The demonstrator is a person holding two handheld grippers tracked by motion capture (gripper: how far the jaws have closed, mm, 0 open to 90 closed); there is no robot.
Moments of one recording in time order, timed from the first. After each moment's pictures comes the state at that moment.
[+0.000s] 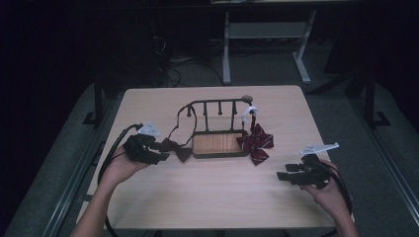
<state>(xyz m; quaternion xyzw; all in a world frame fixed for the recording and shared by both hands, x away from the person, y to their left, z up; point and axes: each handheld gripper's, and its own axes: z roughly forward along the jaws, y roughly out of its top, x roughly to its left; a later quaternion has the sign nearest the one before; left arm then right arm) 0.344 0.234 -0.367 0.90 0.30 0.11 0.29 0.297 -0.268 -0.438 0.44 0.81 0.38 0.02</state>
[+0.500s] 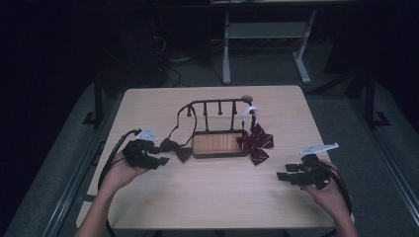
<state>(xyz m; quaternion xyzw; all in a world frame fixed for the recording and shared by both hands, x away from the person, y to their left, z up) 0.337 0.240 -0.382 0.90 0.31 0.11 0.30 0.297 -0.267 -0.438 0.45 0.81 0.38 0.03</state>
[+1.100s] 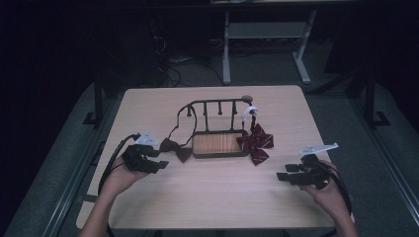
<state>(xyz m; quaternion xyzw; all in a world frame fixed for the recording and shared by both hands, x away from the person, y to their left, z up) 0.329 0.244 -0.393 0.89 0.32 0.11 0.30 0.297 -0.267 -0.439 0.45 0.81 0.38 0.02</state>
